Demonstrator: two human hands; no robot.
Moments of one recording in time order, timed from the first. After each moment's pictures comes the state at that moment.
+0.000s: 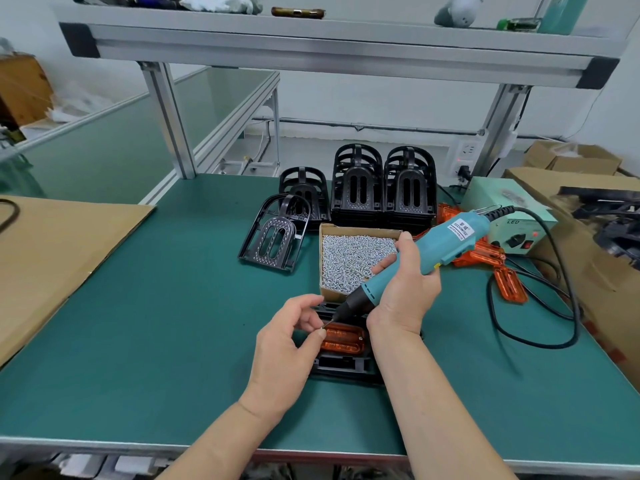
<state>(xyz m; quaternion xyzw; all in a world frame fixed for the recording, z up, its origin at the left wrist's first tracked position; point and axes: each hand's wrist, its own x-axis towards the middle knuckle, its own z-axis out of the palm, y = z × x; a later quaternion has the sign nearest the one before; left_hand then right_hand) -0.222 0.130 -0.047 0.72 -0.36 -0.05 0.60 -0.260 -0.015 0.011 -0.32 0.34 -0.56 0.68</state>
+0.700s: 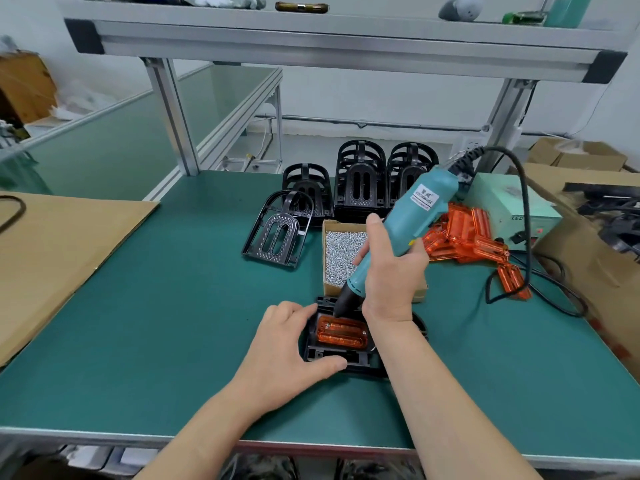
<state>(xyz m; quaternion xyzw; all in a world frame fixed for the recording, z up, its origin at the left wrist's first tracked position) -0.201 0.147 -0.049 0.81 -0.46 -0.10 0.34 -0.249 -0.003 0.022 -0.47 0.24 -0.55 0.64</state>
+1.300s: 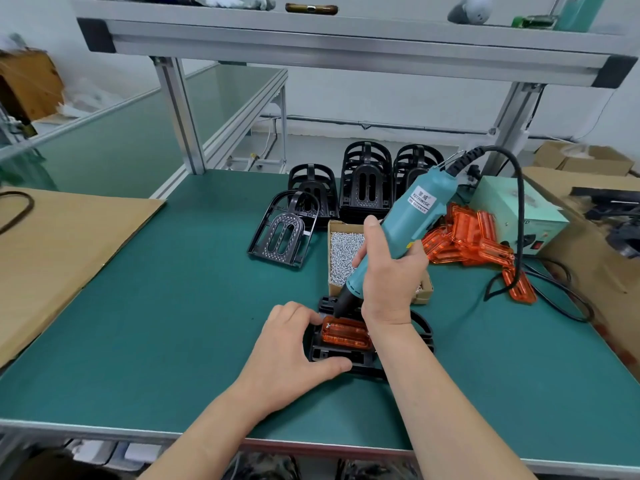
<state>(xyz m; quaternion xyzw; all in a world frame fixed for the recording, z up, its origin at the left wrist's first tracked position) -0.203 0.148 -0.049 0.81 -0.47 -0.07 0.35 -0.248 0.007 0.023 -0.50 0.21 -0.55 0.63</state>
